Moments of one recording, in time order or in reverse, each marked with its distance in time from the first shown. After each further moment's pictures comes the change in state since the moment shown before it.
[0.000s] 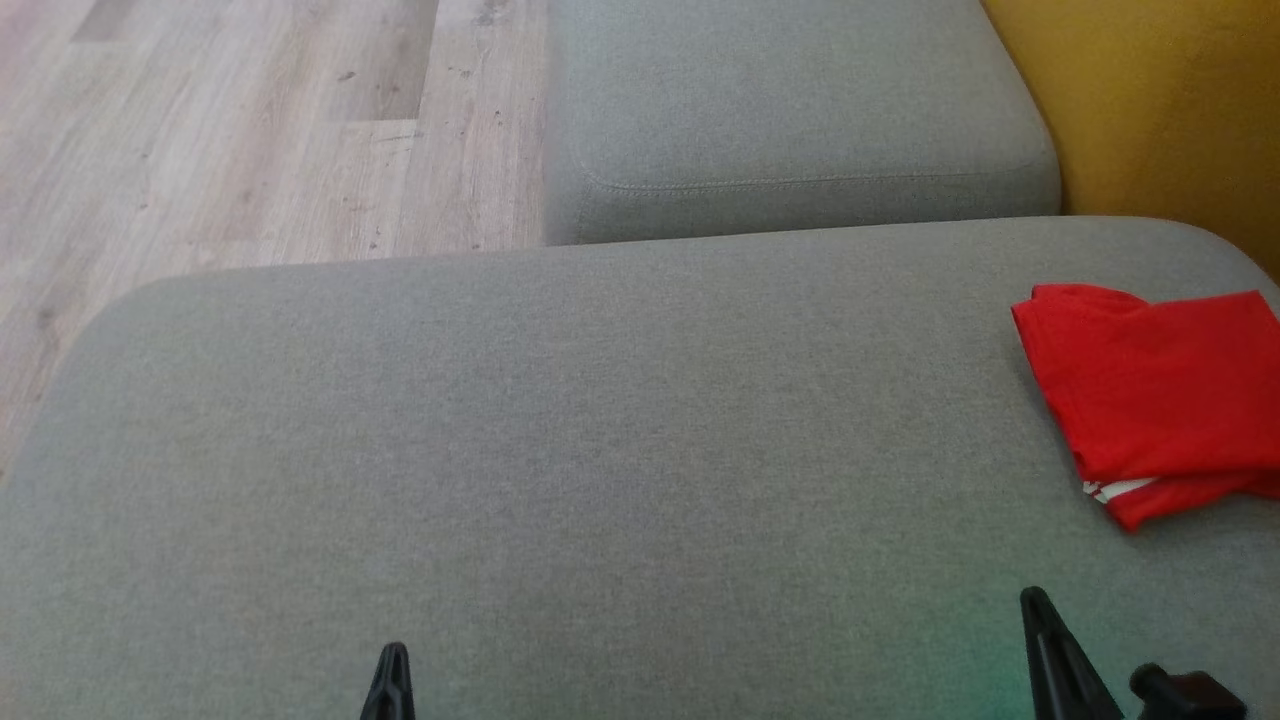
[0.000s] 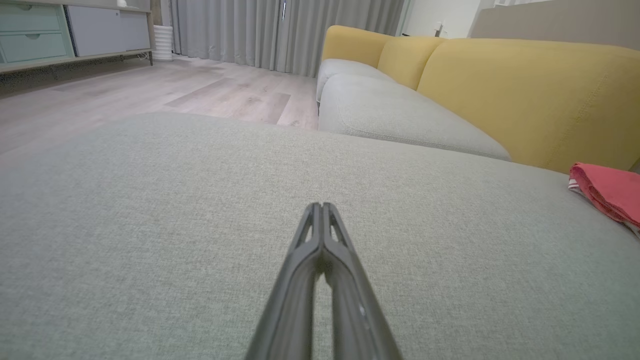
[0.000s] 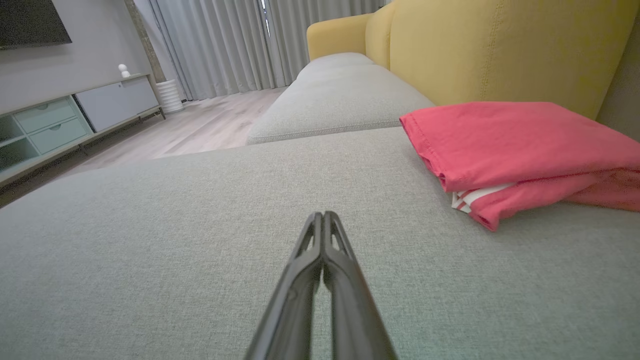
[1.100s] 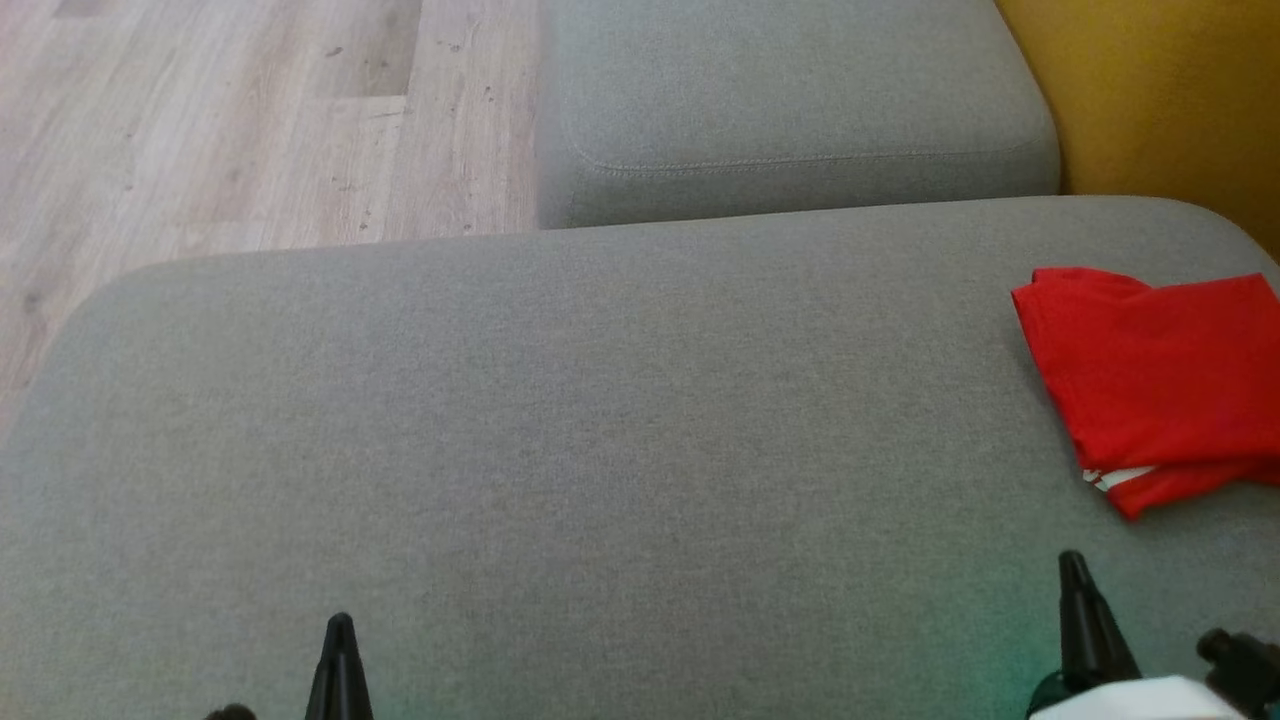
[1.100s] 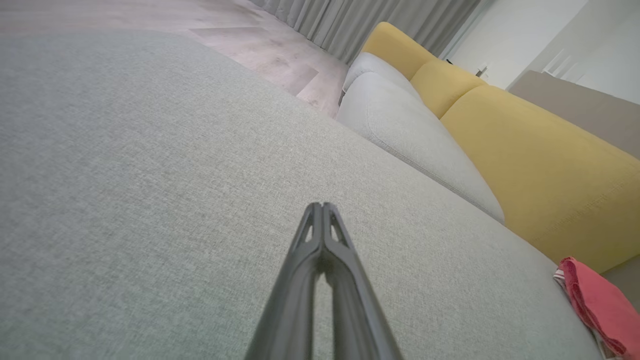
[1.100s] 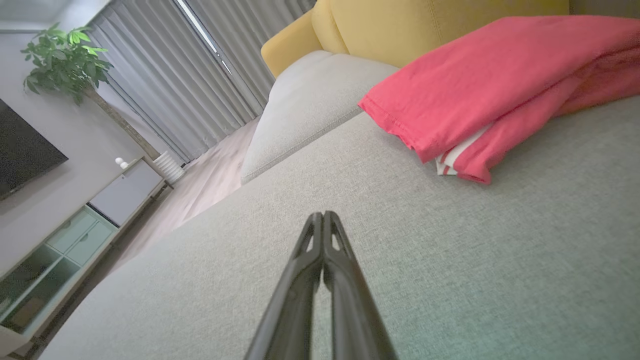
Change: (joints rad) left arm -0.085 0.008 0.059 0.040 -0.386 -0.060 0.072; right arm -0.063 0.000 -0.021 0.019 0.408 0.000 0.080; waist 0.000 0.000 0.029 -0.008
